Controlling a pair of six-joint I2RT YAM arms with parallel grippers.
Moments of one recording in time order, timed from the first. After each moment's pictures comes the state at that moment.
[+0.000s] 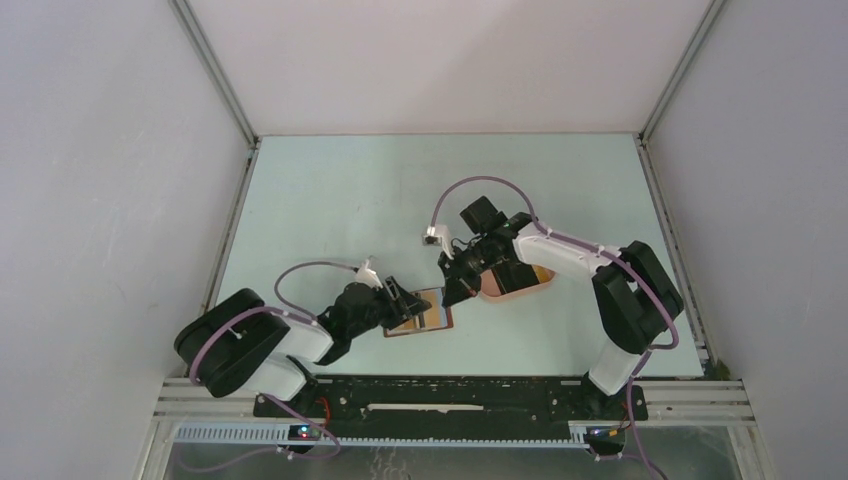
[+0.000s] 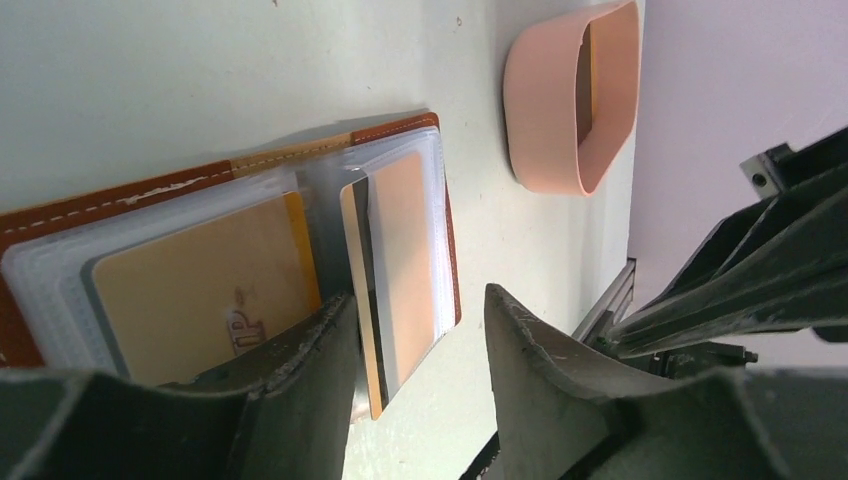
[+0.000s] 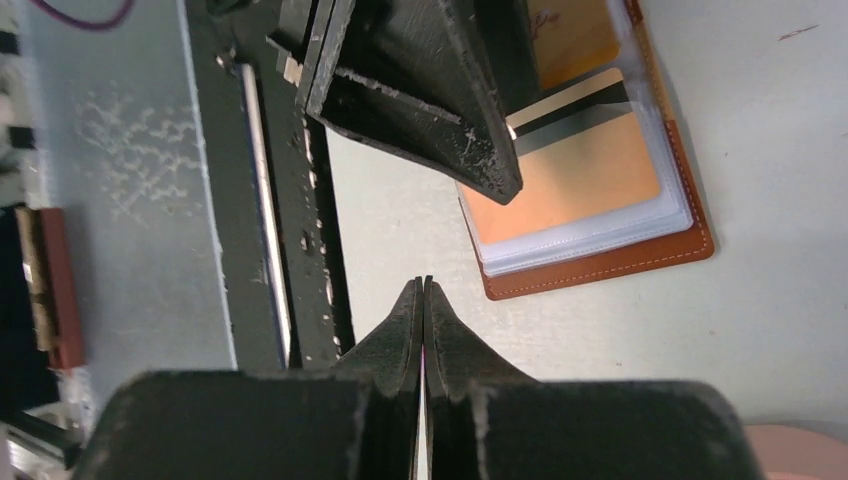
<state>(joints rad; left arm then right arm) -0.72 1.43 0.13 0.86 0.10 -1.13 0.69 1.72 1.15 -0.60 -0.82 -0.34</state>
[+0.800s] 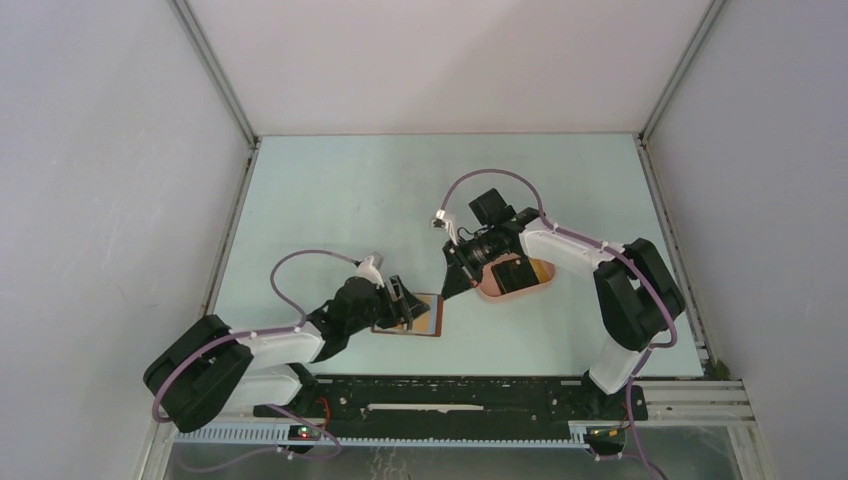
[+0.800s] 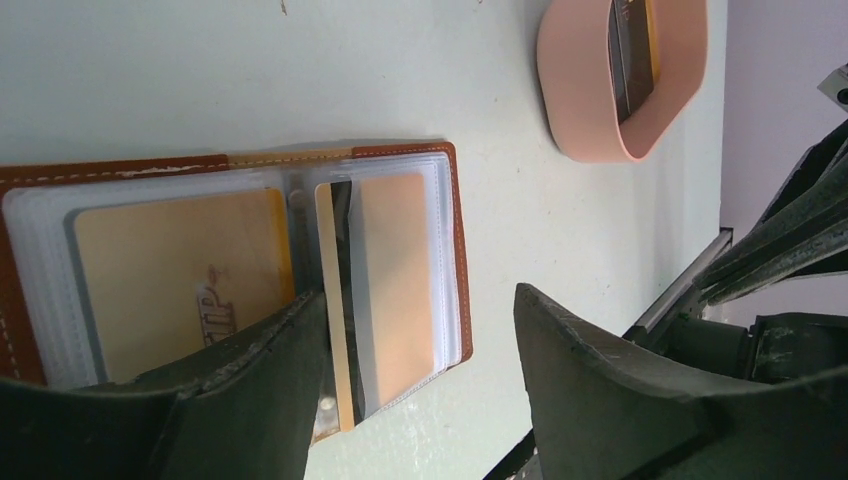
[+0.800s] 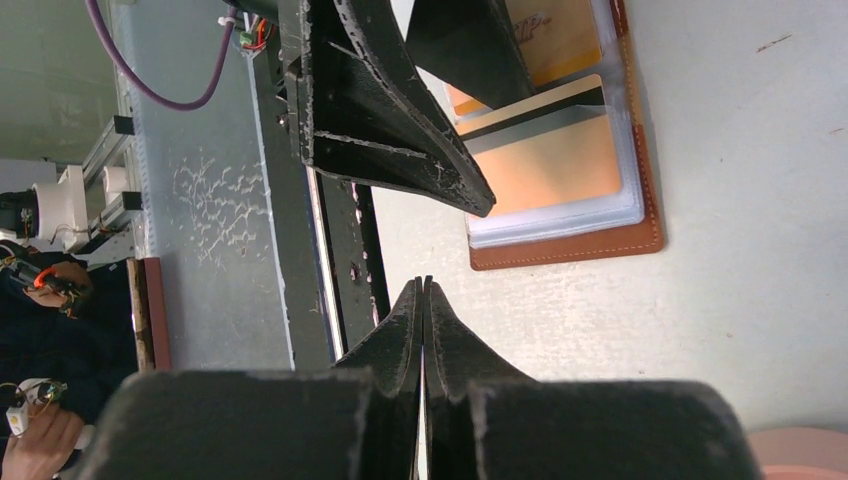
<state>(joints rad) -0.72 1.21 0.20 0.48 0.08 -0.93 0.61 1.72 1.16 -0.52 -0.96 -0.16</state>
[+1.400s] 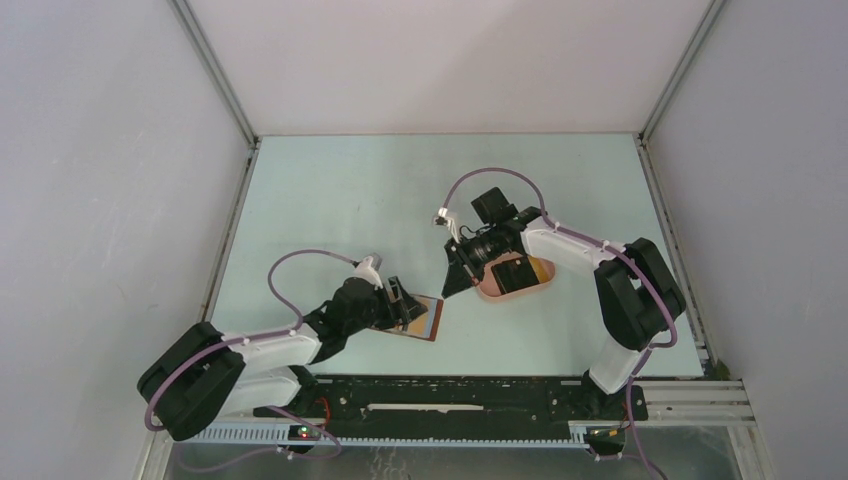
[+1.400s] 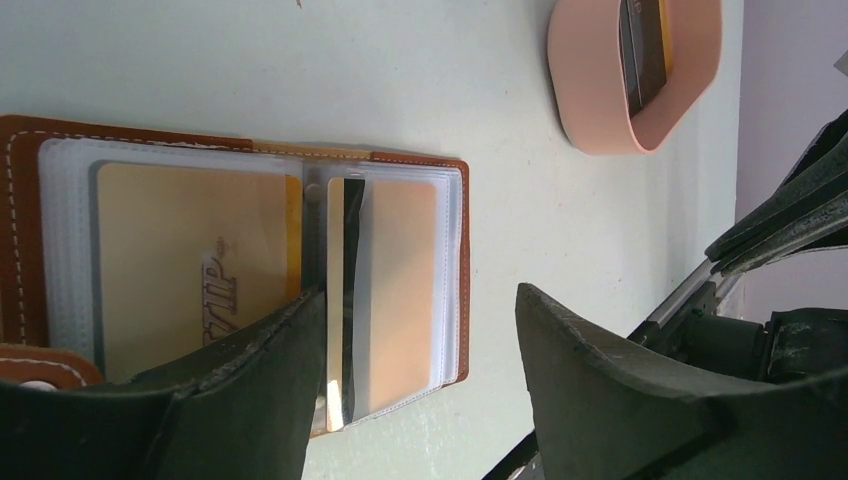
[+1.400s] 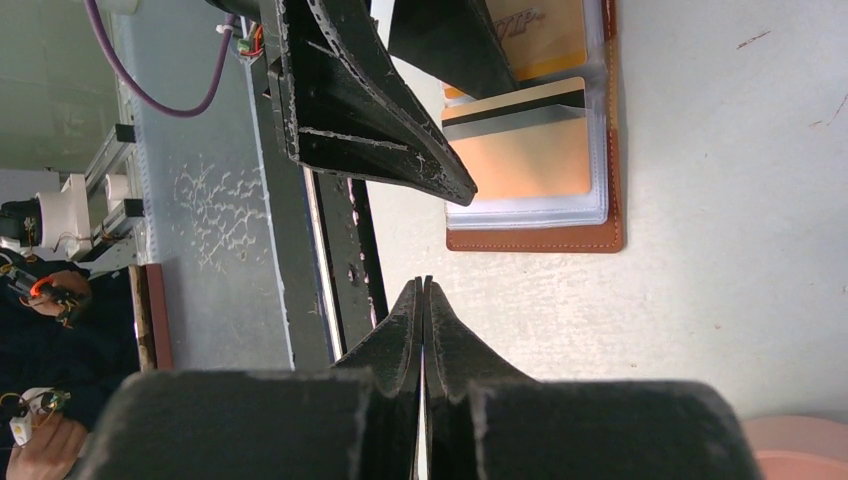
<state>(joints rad) -0.72 1.15 0.20 0.40 0.07 -0.90 0.59 1.72 1.16 -0.52 -0.96 -0.15</state>
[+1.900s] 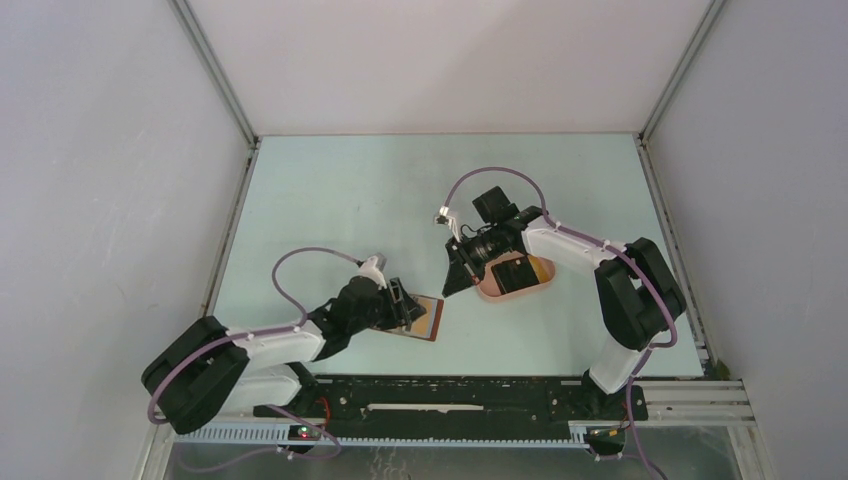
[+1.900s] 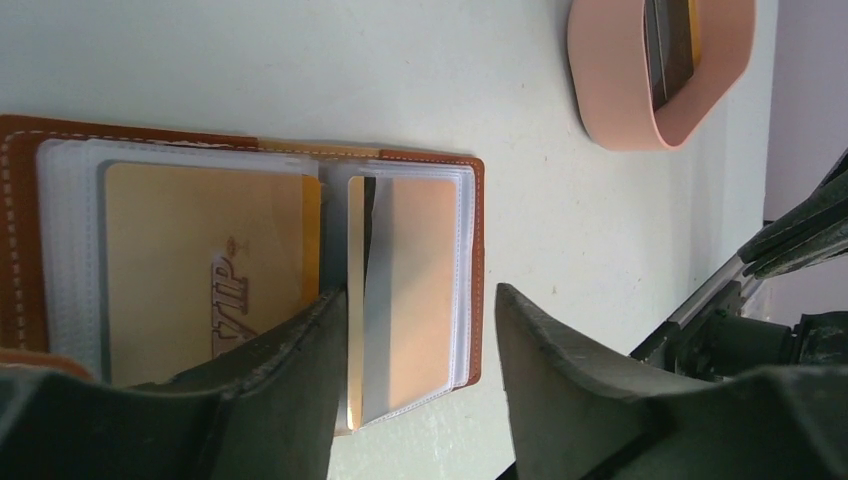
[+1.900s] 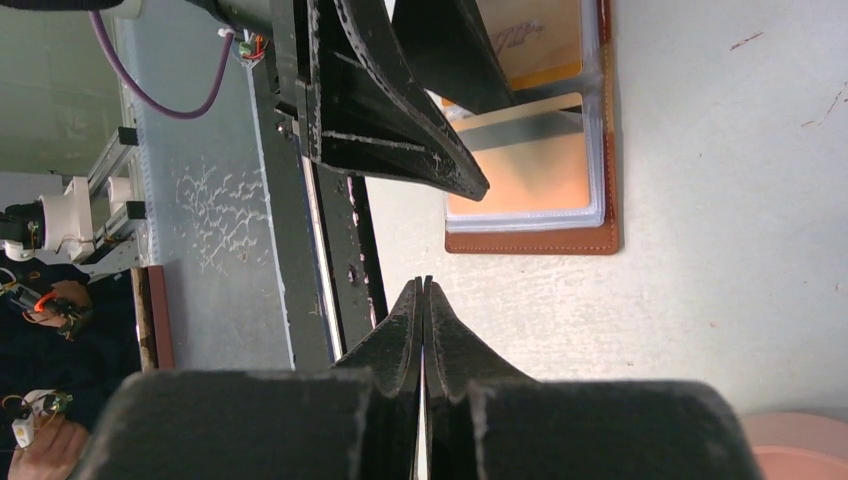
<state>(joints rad) -0.74 1.17 0.22 0.38 0.05 -0.89 0.58 1.72 1.16 -0.52 -0.97 -0.15</state>
